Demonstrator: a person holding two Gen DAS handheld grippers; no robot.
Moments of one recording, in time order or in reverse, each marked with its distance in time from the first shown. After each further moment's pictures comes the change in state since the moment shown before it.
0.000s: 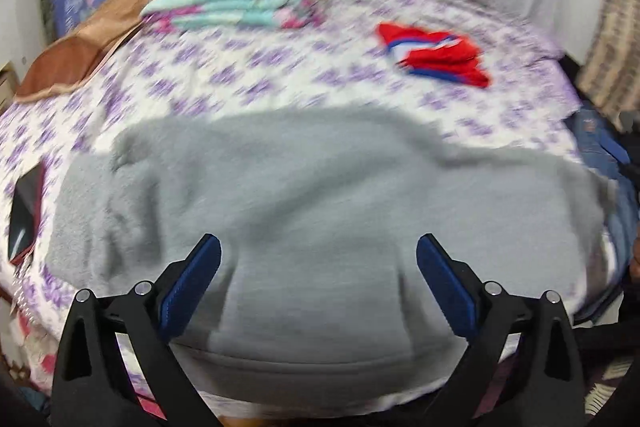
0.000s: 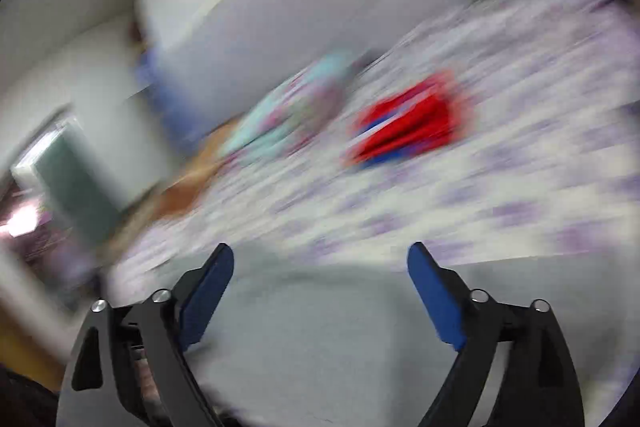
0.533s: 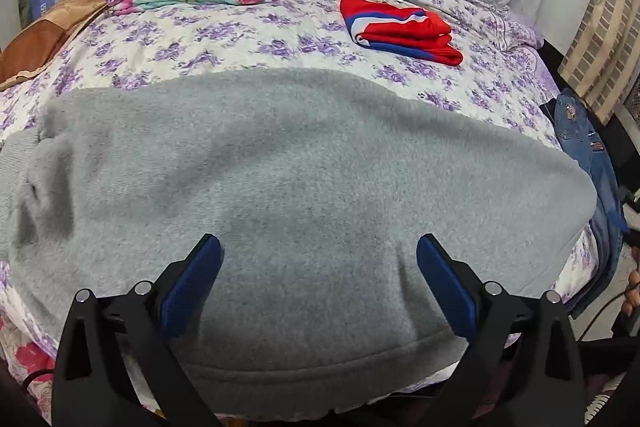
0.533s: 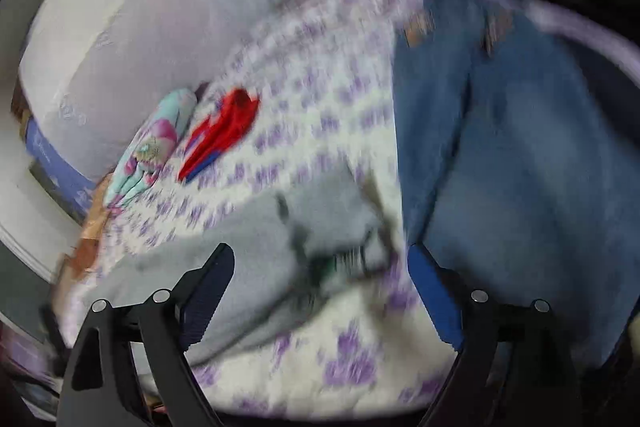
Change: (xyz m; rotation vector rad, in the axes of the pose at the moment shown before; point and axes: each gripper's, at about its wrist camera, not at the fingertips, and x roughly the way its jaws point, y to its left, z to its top) left arm 0.031 -0.035 -0.014 -0.023 0.075 -0.067; right arm -0.064 -0.119 -0.071 0.347 0.087 -0.272
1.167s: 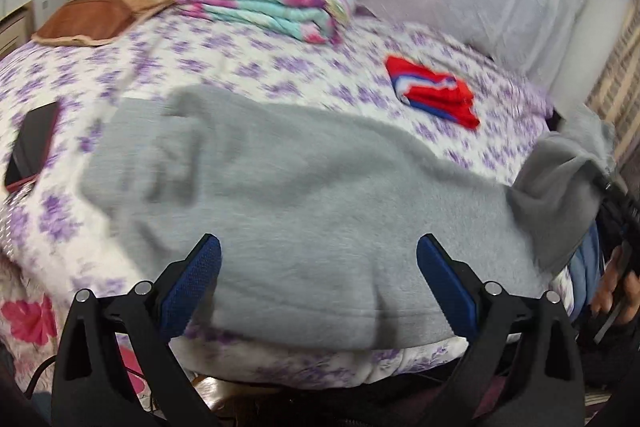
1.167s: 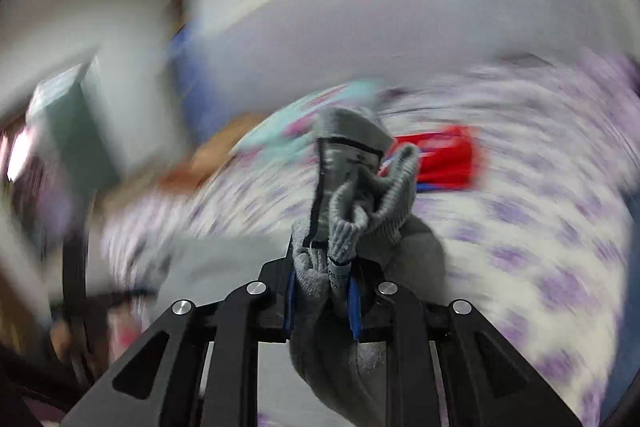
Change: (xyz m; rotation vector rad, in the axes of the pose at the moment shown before) left arm -0.078 0.077 -0.025 -0.194 -0.149 -0.005; right arm 0.046 0.252 -0.043 -0.702 -0.045 0.395
